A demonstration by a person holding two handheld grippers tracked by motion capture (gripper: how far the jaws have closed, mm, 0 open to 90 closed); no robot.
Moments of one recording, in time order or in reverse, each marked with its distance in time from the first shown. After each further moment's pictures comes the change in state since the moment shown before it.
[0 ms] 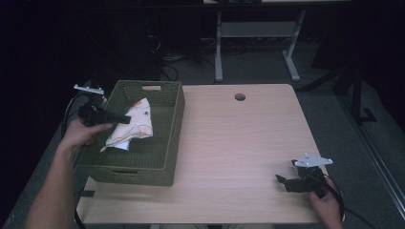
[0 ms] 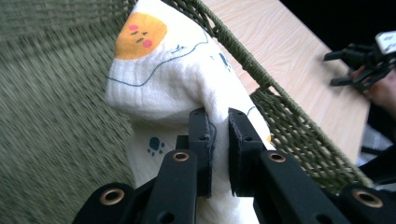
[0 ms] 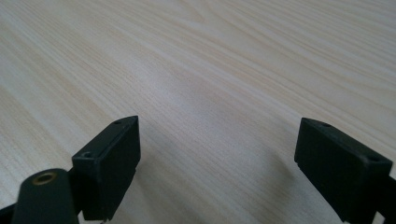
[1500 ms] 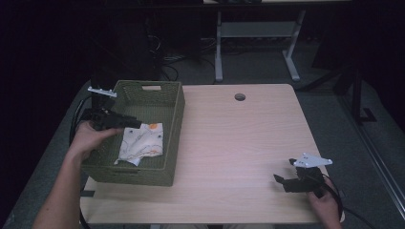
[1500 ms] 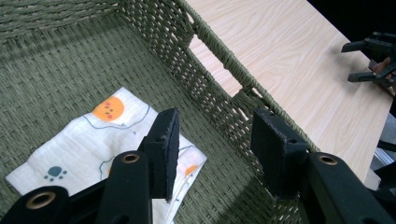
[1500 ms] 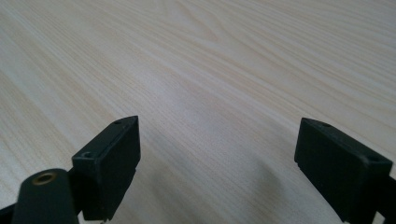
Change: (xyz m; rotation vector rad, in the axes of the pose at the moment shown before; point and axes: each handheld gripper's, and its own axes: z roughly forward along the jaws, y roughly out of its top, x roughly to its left) left arm -0.048 0.008 0.015 0.037 0.064 -0.019; right arm 0.006 0.006 -0.003 -0.038 0.020 -0.019
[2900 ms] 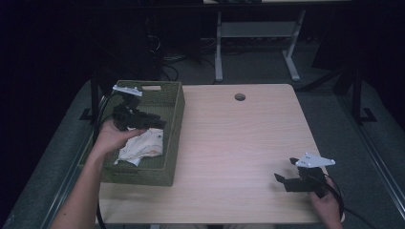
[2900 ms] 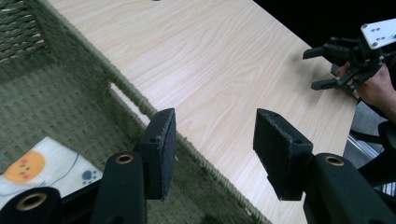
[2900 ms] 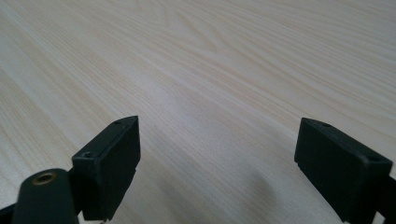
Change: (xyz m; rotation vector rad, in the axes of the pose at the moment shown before) left arm -0.063 0.029 0.034 -0.023 -0.081 0.087; right arm 0.000 0.002 -0.005 -0.025 0.003 -0.003
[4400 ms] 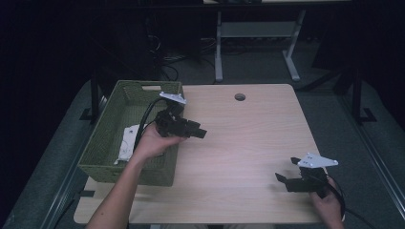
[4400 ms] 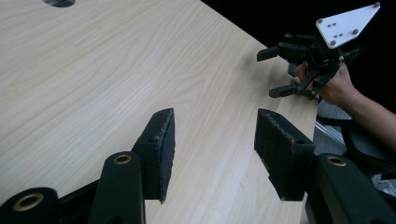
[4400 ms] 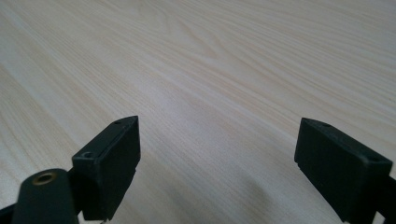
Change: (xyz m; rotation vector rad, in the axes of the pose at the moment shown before) left arm -0.061 0.027 0.084 0.031 -0.140 0.085; right arm -0.001 0.001 -0.005 -0.025 0.001 -0.004
